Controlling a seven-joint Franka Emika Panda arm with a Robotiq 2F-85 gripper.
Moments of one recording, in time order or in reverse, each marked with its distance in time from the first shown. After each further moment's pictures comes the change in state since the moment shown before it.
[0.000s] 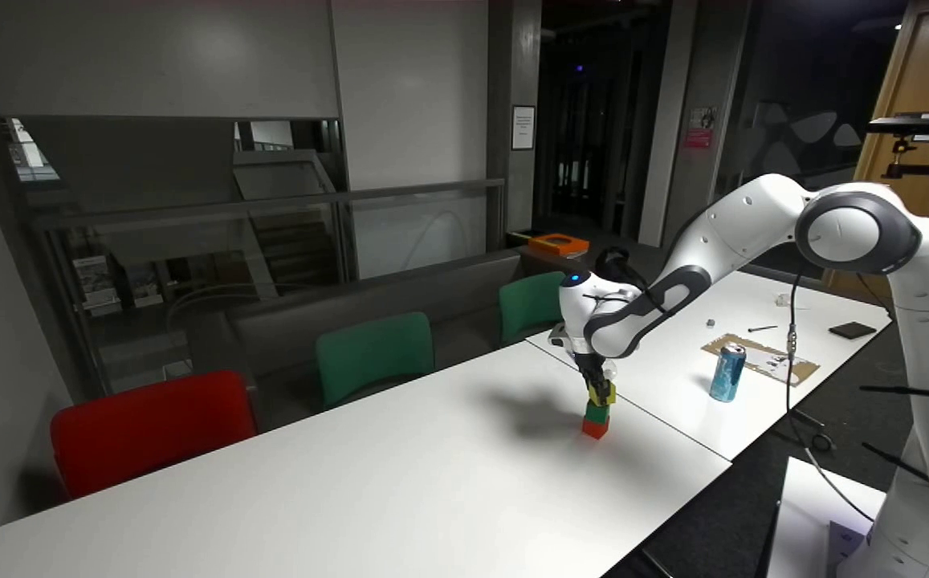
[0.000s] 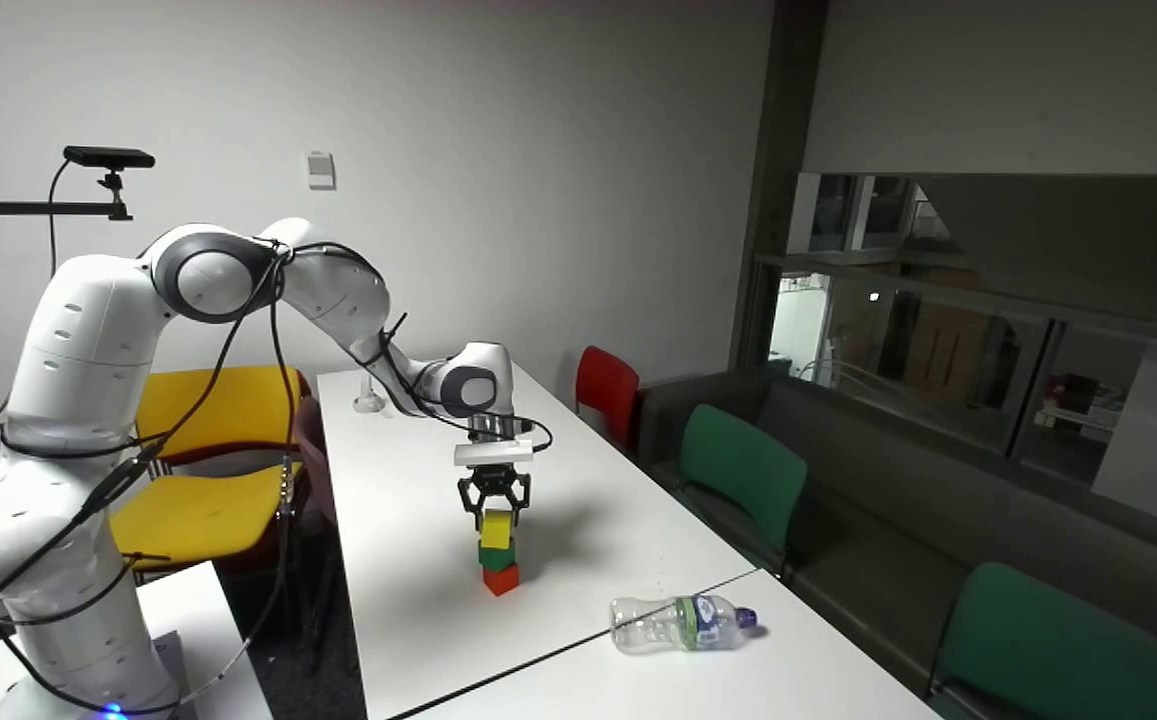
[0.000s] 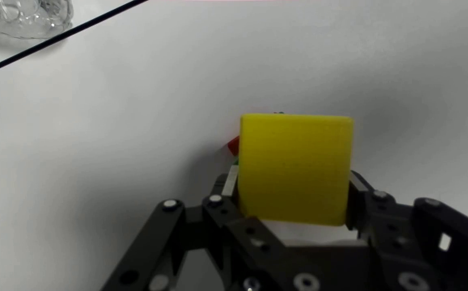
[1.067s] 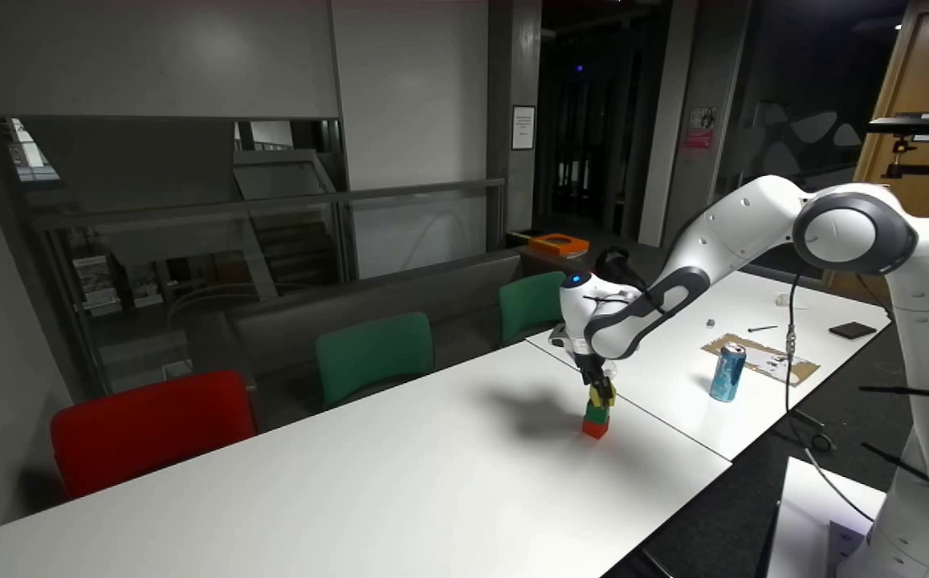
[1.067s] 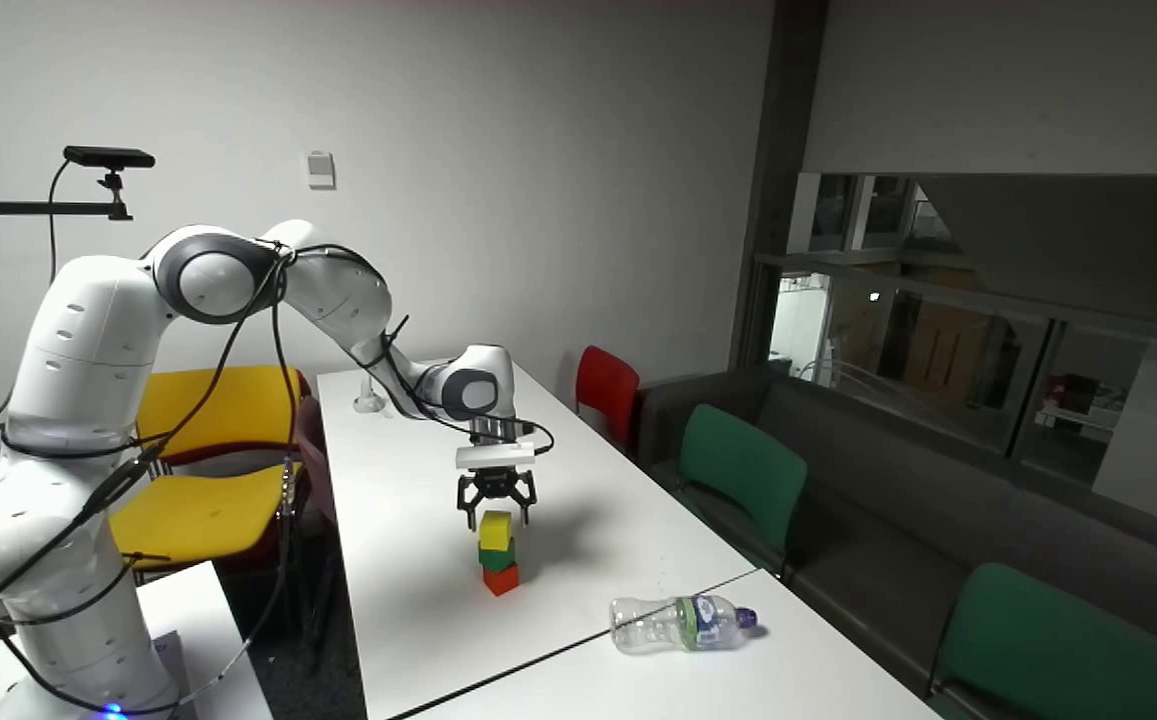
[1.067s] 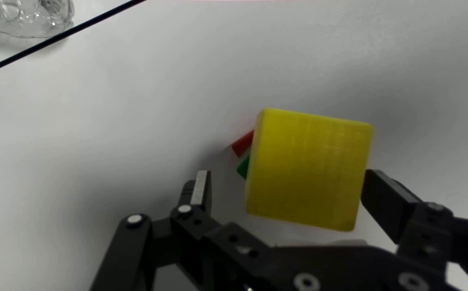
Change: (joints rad) arm -0.001 0.008 -0.007 0.000 0.000 0.017 -0.003
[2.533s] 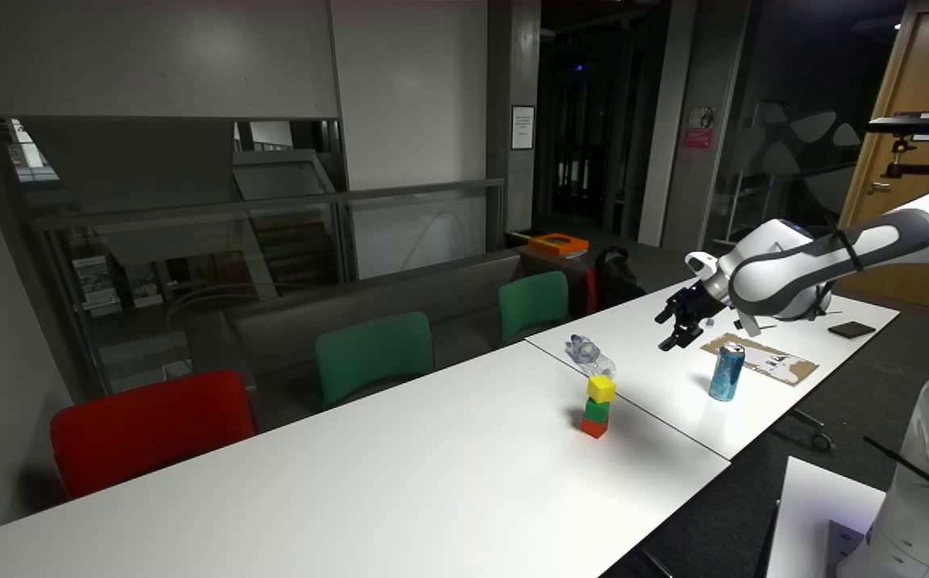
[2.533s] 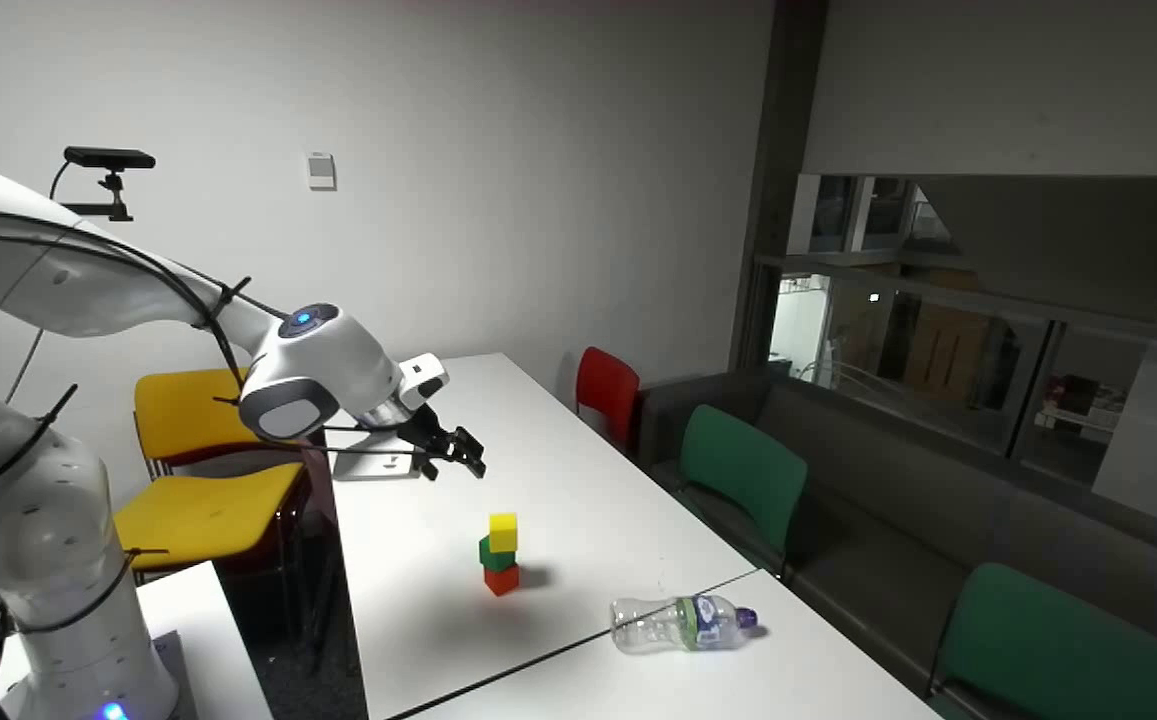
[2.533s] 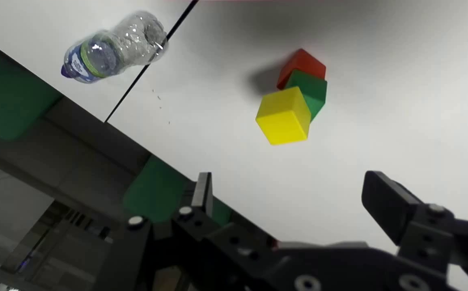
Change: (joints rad) arm 0.096 -0.914 -0.395 -0.784 0.513 0.601 -0.310
